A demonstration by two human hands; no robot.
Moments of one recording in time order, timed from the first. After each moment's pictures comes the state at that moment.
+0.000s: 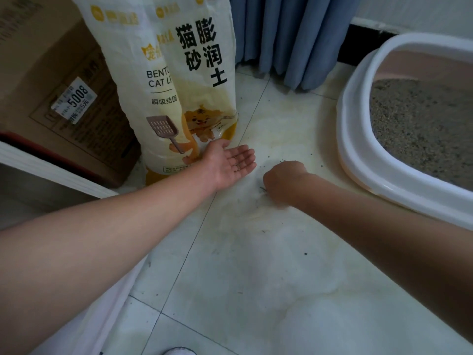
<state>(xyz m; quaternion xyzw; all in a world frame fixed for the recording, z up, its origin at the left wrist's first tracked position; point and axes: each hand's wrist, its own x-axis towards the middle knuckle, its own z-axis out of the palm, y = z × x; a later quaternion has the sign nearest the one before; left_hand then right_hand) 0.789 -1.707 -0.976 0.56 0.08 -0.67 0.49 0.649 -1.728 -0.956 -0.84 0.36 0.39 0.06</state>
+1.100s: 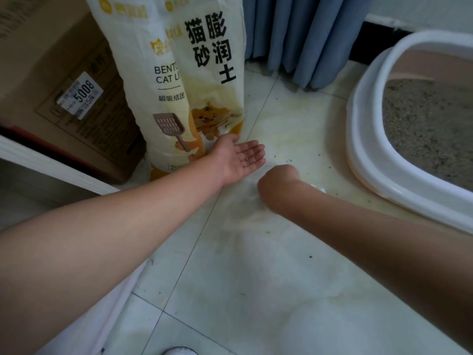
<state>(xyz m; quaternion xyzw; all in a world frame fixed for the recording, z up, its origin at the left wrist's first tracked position) 0.786 -1.716 -0.972 0.56 0.08 -0.67 0.48 0.672 -1.720 -0.975 -0.83 0.36 0.42 0.05</state>
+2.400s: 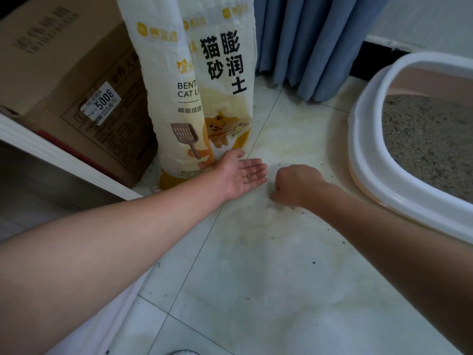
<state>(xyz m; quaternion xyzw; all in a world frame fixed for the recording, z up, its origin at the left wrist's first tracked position) 0.790 -1.698 -0.975 0.58 0.05 -0.67 0.45 0.643 -1.737 -0.969 -0.86 0.44 0.22 0.14</state>
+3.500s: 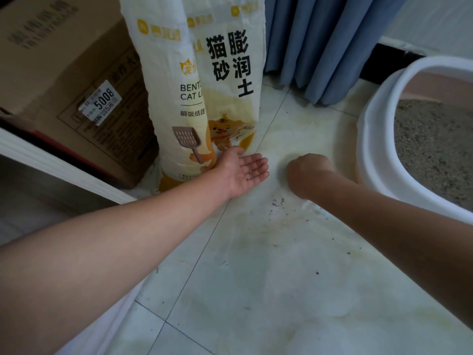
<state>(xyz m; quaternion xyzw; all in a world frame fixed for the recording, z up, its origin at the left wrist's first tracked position) 0.796 -1.710 -0.974 0.55 0.10 -0.67 0.49 0.654 -1.766 -0.963 -0.83 0.43 0.36 -0.03</state>
